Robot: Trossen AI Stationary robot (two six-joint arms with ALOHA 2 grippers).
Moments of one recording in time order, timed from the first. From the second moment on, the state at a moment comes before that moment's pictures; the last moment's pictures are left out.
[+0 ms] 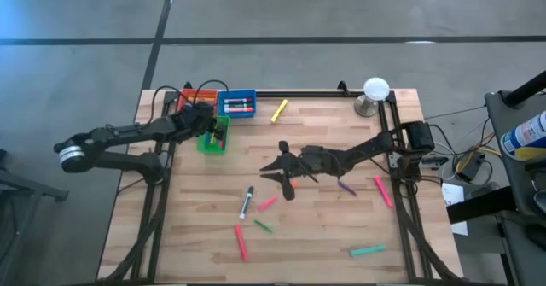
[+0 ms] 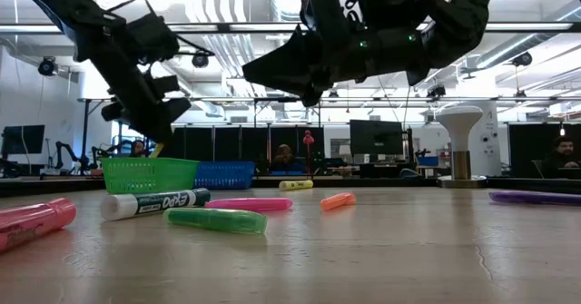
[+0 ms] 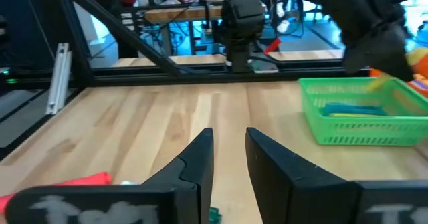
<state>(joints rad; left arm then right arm) 0.56 1.07 0.52 -0.25 -0.42 -0.33 0.04 1.86 0.86 0.84 -0.05 0.09</state>
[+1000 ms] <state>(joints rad) 0.01 0.89 0.18 0.61 -0.36 -0.25 0.20 1.61 0.86 -0.01 0.22 0.17</state>
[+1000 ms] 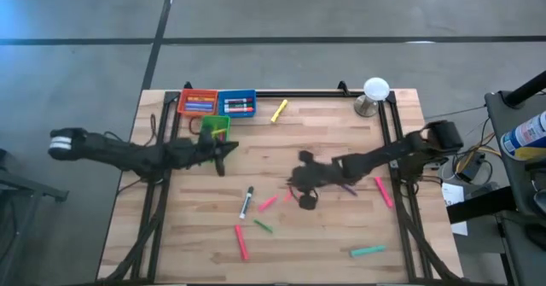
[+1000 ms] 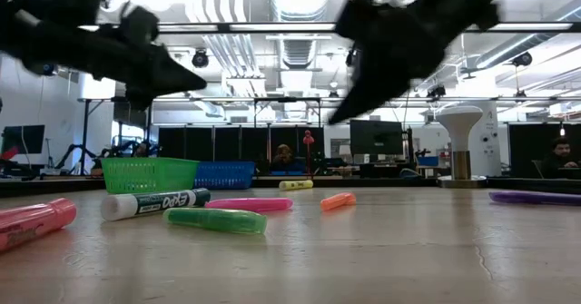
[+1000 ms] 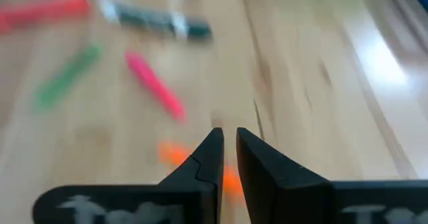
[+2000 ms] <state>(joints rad) -0.02 0.93 0.01 0.93 -0.43 -0.15 1.07 1.50 0.86 -0.72 0.24 1.34</state>
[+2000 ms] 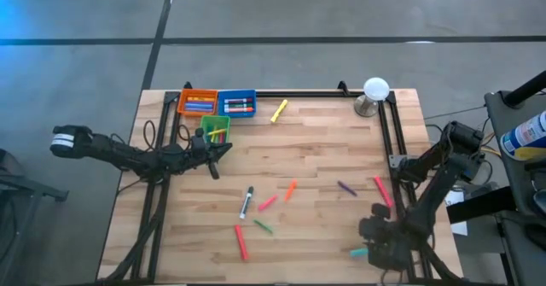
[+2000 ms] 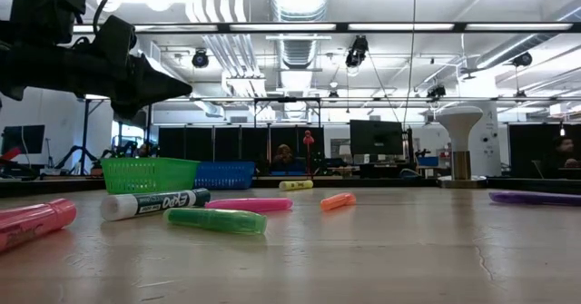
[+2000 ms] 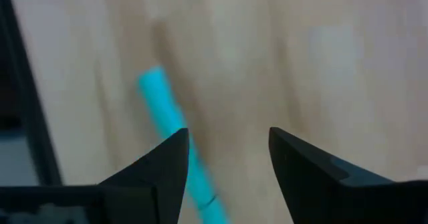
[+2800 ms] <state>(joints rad) -0.02 0.93 0.01 0.90 -0.43 -0.20 1.03 1.69 1.00 -0.76 0.11 1.10</state>
